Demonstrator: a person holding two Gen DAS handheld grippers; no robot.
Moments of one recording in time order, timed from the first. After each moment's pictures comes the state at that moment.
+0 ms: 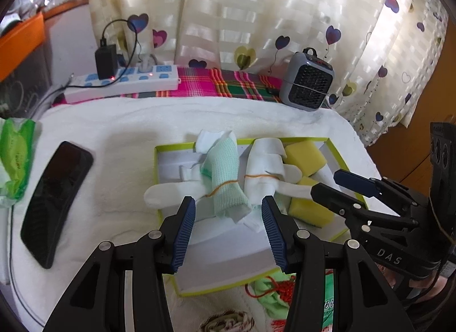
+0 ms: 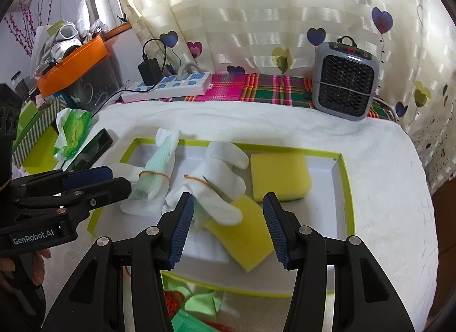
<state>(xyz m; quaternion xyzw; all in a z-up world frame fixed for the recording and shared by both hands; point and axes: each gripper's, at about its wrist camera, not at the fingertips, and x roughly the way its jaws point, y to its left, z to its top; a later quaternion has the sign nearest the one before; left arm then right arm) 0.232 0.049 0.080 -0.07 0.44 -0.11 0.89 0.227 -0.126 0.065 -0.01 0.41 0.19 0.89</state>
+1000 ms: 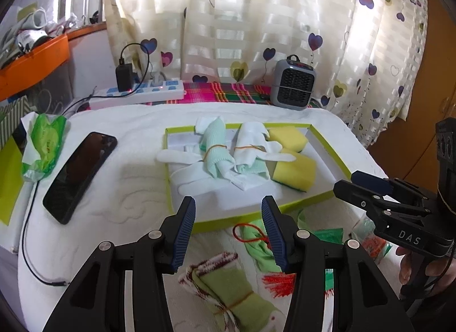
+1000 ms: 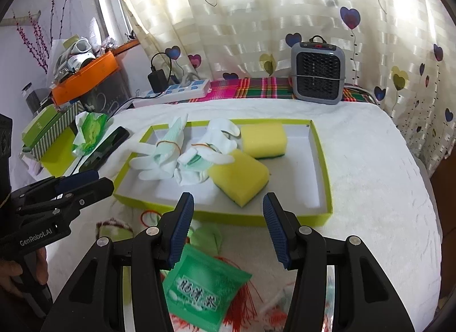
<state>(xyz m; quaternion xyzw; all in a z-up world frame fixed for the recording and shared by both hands) 0.143 0.035 0.086 -0.04 0.38 -0.08 0.92 0.152 -0.165 0.066 0.02 0.37 0.19 0.91</state>
